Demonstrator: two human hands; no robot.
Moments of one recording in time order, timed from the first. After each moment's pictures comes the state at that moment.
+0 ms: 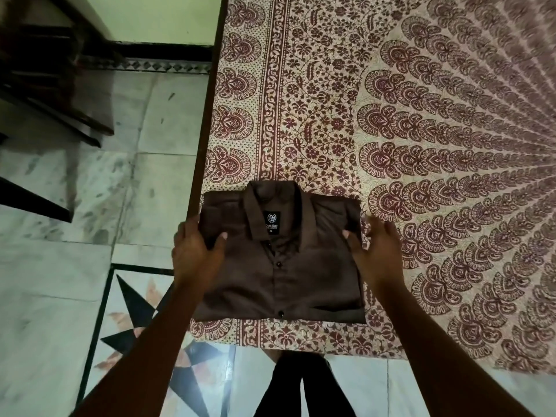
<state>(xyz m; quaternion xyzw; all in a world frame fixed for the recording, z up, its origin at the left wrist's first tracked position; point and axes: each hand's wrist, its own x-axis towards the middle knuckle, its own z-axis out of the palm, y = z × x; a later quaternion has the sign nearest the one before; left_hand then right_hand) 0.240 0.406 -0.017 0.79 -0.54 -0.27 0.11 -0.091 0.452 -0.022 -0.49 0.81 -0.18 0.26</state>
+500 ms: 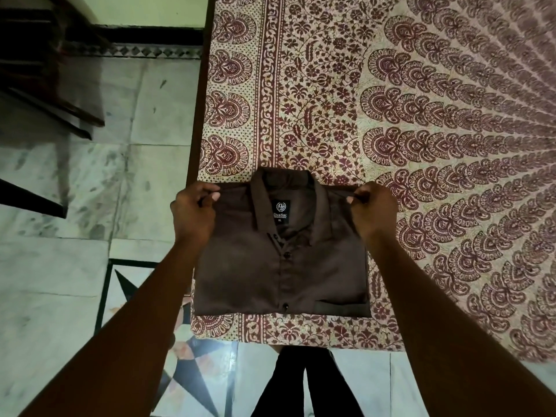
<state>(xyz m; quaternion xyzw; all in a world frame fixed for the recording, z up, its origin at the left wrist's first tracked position) 0.232 0.341 -0.020 0.75 -0.53 -0.31 0.26 -0.086 0.380 -0.041 -0.41 0.85 -0.20 0.27</state>
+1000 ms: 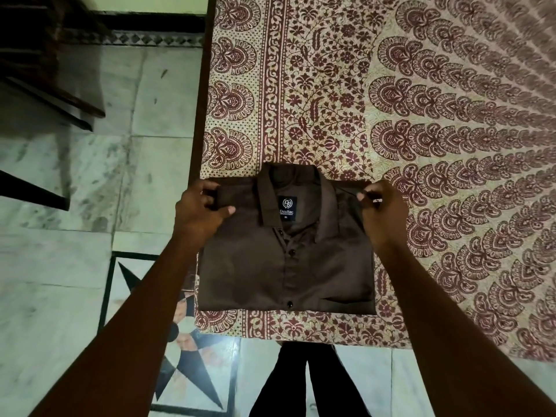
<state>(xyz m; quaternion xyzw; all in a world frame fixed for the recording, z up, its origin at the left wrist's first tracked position) 0.245 0.341 -0.025 0.75 -0.48 -0.42 0.15 -0.087 0.399 -0.039 -0.43 0.81 -0.30 0.27</state>
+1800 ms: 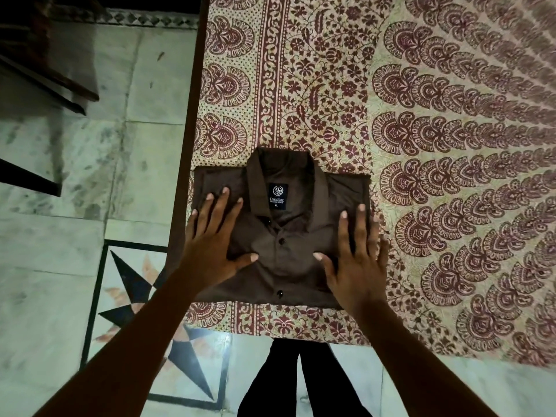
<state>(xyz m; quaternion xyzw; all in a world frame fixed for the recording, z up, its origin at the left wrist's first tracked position) 0.242 0.420 -0.069 0.58 -0.79 -0.19 -0.07 -0.054 0.501 -0.064 -0.63 0.75 0.06 0.17</state>
